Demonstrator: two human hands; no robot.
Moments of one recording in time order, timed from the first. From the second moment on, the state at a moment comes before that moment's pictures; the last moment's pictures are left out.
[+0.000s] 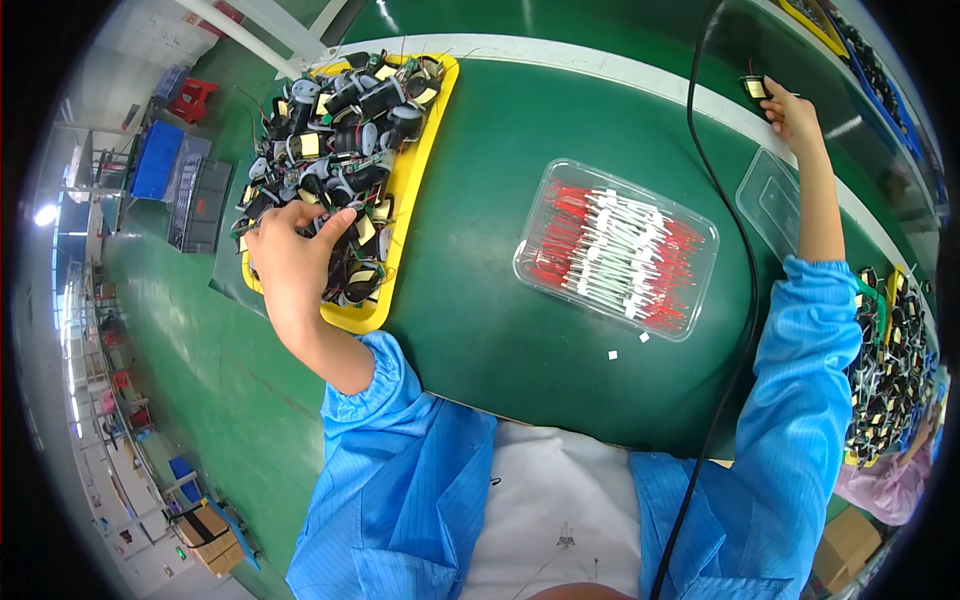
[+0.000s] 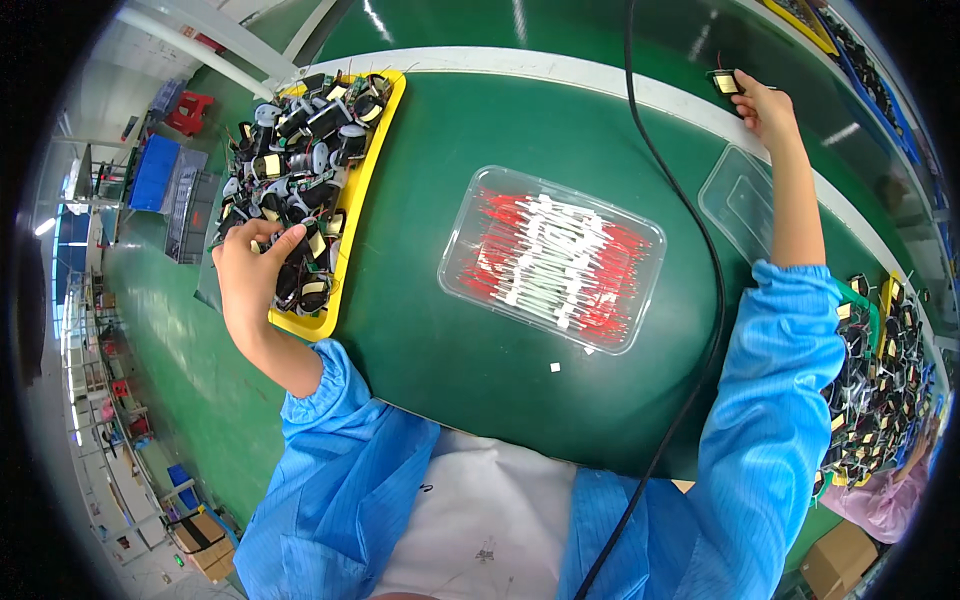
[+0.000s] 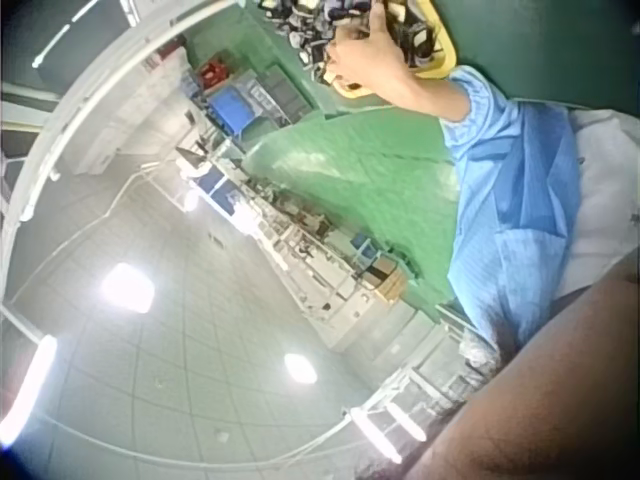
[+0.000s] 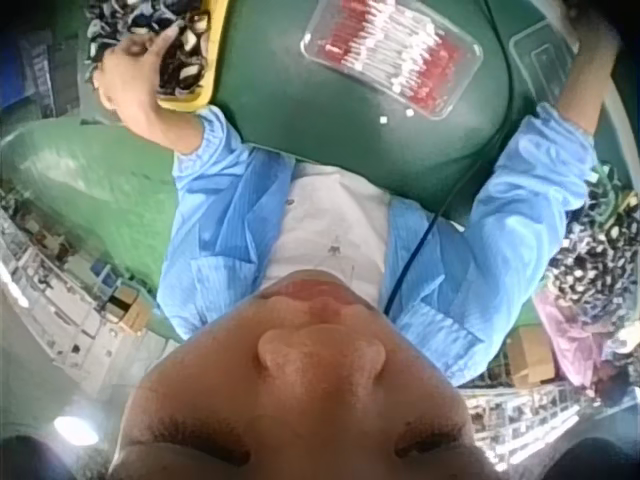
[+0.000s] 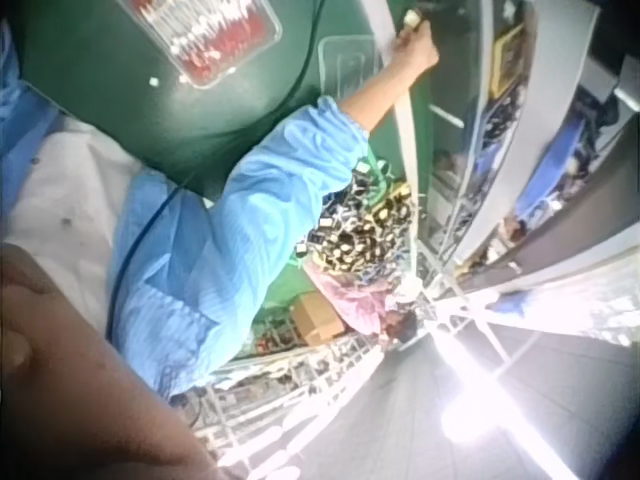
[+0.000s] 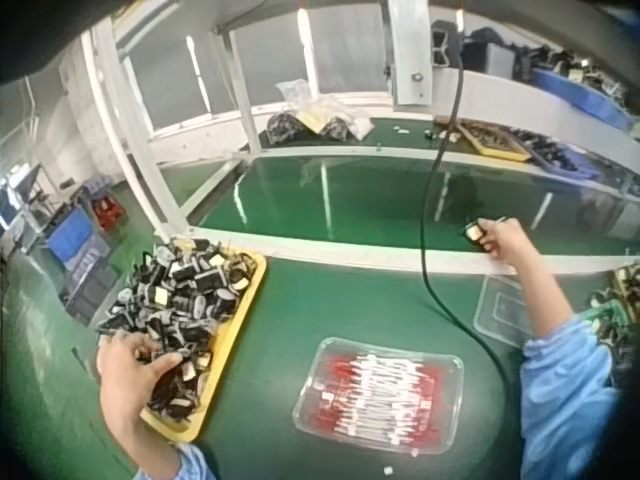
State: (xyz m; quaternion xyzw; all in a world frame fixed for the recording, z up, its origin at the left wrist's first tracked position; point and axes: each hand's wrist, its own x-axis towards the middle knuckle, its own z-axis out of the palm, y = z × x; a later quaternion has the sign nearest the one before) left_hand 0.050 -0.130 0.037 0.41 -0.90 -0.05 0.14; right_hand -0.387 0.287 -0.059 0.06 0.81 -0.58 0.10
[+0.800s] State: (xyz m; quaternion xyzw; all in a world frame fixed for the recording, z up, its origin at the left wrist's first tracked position) left_hand -0.007 -0.022 0.008 0.02 -0.67 -0.71 0.22; right_hand -0.092 0.180 0.040 -0.52 0.82 -0.21 0.13
